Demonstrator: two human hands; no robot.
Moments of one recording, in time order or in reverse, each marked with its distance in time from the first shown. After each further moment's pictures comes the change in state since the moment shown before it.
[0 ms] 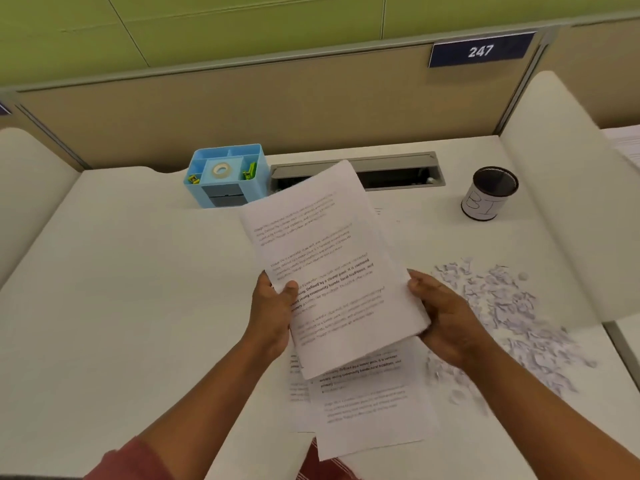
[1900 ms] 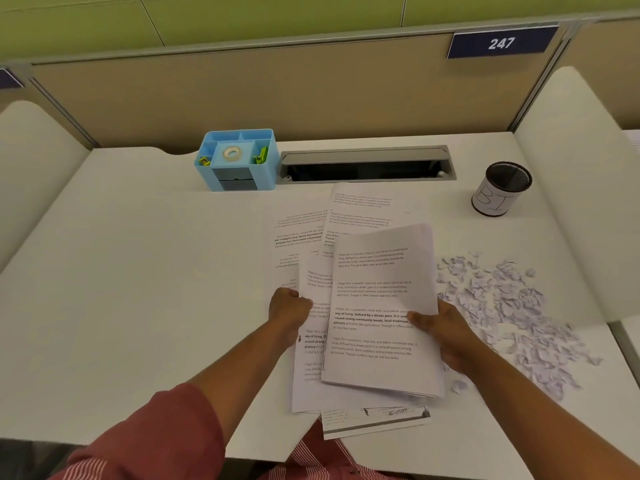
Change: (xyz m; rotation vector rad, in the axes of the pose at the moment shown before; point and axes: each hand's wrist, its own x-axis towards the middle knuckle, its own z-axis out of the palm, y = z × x) left_hand 0.025 -0.054 -0.013 0.518 0.176 -0.355; right_hand 0.027 0.056 -0.055 -0.388 0.160 0.105
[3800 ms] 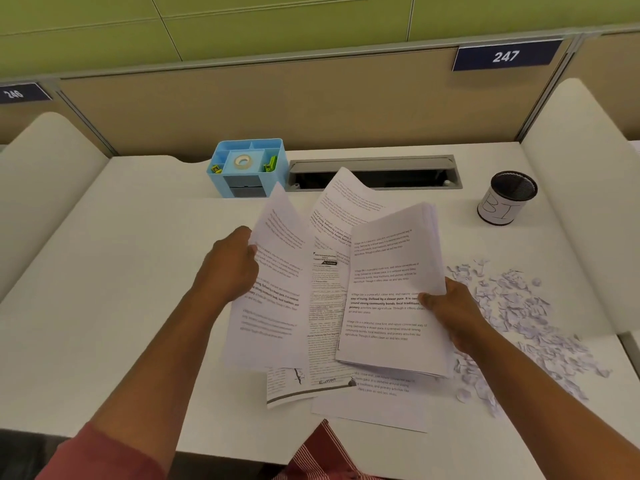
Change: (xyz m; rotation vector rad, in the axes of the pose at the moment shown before) left_hand -0.069 0.100 -0.116 0.729 0.198 0.549; right_hand -0.004 -0.054 0.011 -0.202 0.143 -0.098
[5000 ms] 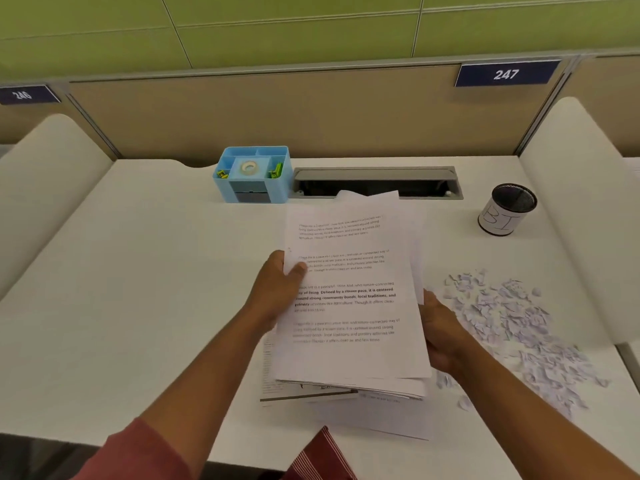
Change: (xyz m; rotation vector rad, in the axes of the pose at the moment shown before) left_hand -0.005 0.008 0.063 -0.686 -0.093 -0.087; right_hand -0.055 -0.022 0.038 0.422 -0.457 -0.017
